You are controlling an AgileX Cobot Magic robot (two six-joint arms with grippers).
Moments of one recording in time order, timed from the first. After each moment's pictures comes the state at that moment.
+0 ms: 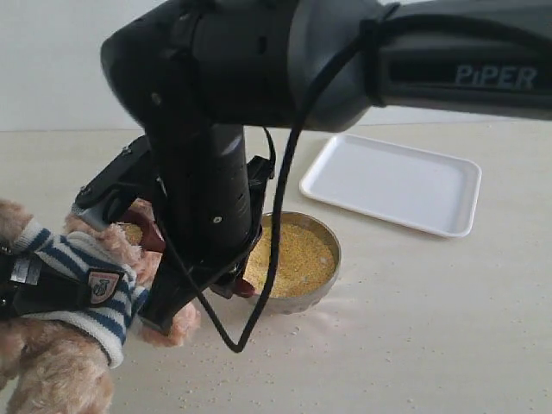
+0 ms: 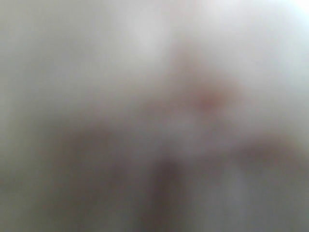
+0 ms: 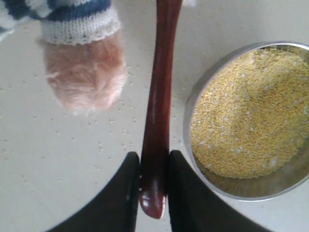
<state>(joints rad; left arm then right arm) 0.14 1.38 -0.54 -1.07 0.85 1.09 1.03 1.97 -1.67 -0.14 1.22 -0.09</state>
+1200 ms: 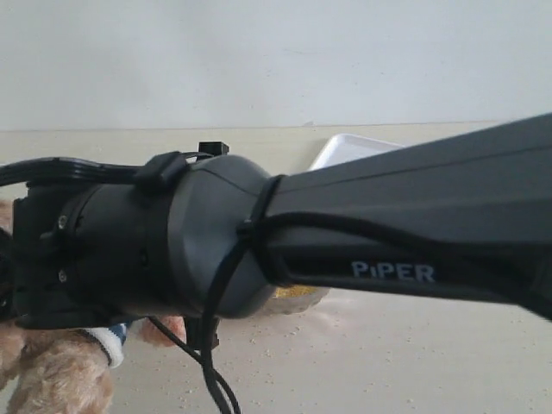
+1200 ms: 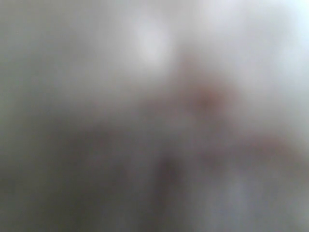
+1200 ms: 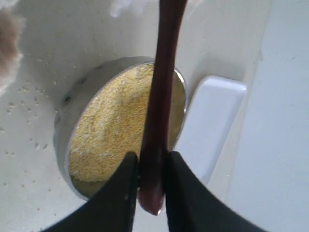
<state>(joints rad) 0.14 1.38 -0.54 -1.07 0.85 1.09 1.25 2.03 -1.55 -0.86 1.22 0.11</state>
